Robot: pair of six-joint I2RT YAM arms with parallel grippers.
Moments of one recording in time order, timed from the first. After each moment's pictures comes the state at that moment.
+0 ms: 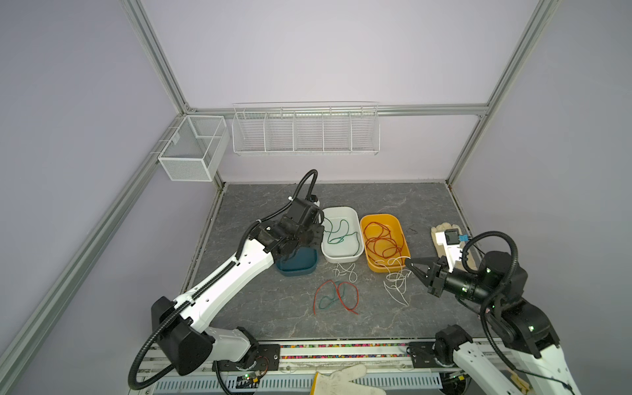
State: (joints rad) left arm -0.74 1.42 1.37 -0.79 -0.13 -0.33; right arm 0.37 0.49 0.89 -0.68 -0.60 0.44
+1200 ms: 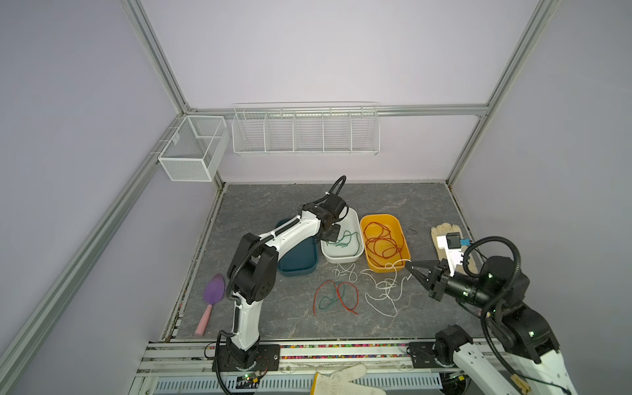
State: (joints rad) left arm -0.71 2.00 1.63 -0.82 -0.16 -0.28; right arm 0.37 0.46 0.86 -0.67 -0.61 0.44
